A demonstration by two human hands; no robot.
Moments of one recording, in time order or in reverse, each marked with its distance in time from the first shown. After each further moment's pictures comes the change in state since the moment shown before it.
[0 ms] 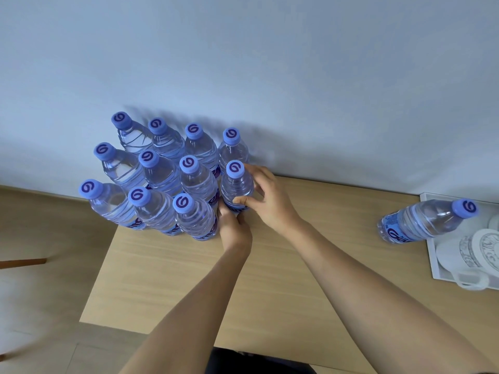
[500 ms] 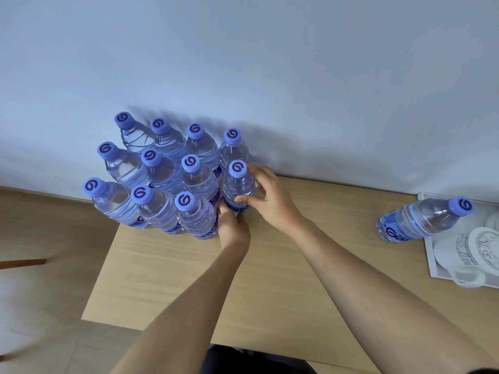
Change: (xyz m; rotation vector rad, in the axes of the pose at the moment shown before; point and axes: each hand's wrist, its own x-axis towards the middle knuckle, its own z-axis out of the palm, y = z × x) left_hand 0.000 0.001 -0.009 0.107 -0.045 0.036; right_hand -0.001 -0.004 -0.003 -0.031 -0.032 0.013
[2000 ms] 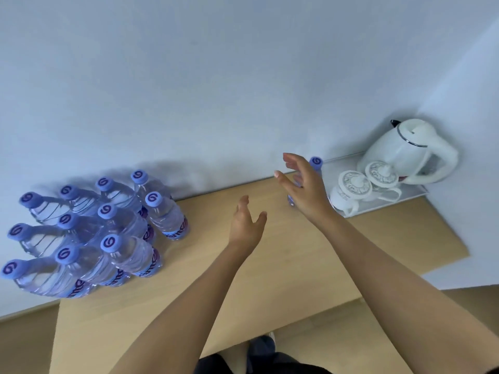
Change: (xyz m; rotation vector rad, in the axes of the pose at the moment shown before) left_hand -0.107 0.091 0.065 0.142 -0.626 0.358; right_hand -0.147 -0.025 -0.172 -0.023 0.661 0.253
